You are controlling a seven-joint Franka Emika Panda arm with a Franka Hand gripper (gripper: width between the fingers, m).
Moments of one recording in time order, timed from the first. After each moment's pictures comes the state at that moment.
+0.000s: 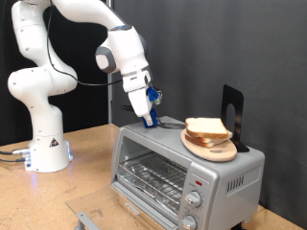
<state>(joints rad) 0.17 -0.42 0.29 -2.73 0.48 2.63 0.05</state>
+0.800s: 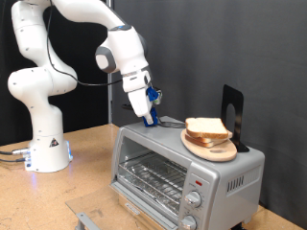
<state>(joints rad) 0.17 -0.43 0.28 -2.73 0.50 2.61 0.05</state>
